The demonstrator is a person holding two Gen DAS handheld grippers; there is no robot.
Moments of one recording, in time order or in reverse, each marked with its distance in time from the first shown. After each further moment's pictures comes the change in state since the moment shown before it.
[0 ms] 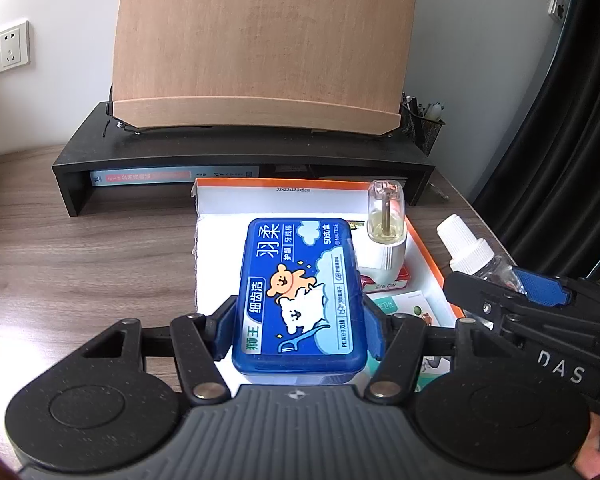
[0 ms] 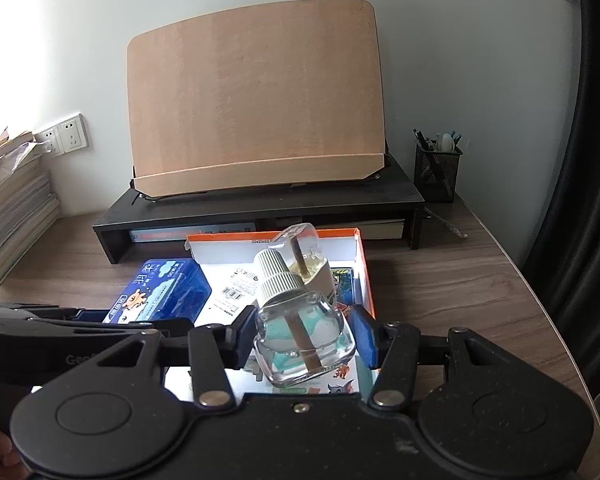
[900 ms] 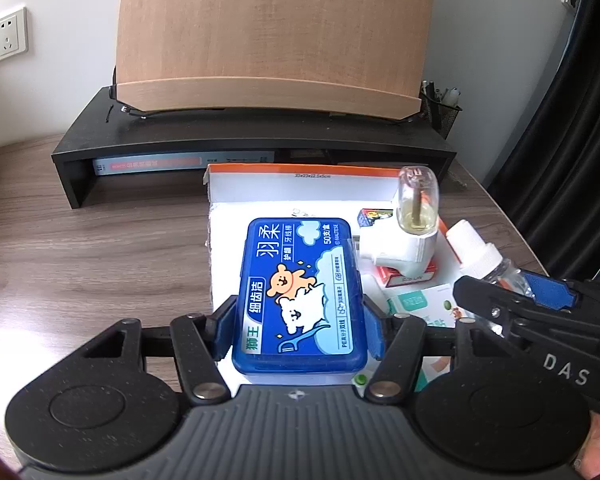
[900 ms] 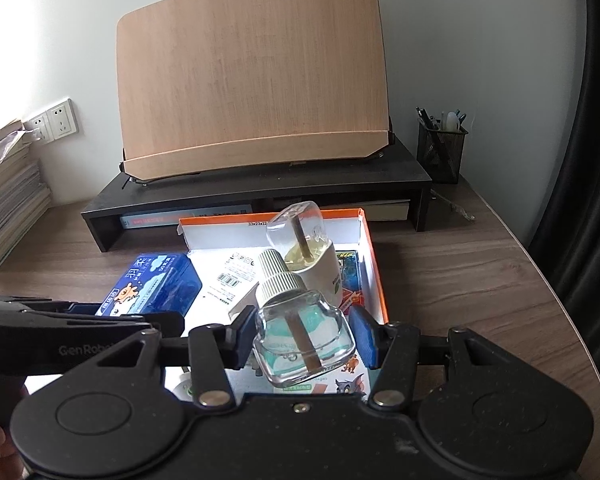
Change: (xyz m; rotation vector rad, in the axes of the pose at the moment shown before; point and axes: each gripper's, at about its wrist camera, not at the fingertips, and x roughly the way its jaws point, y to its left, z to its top) left arm 0.020 0.018 0.002 0.004 0.045 0.016; right arm 0.025 0.005 -0.003 0.012 0.050 -0.014
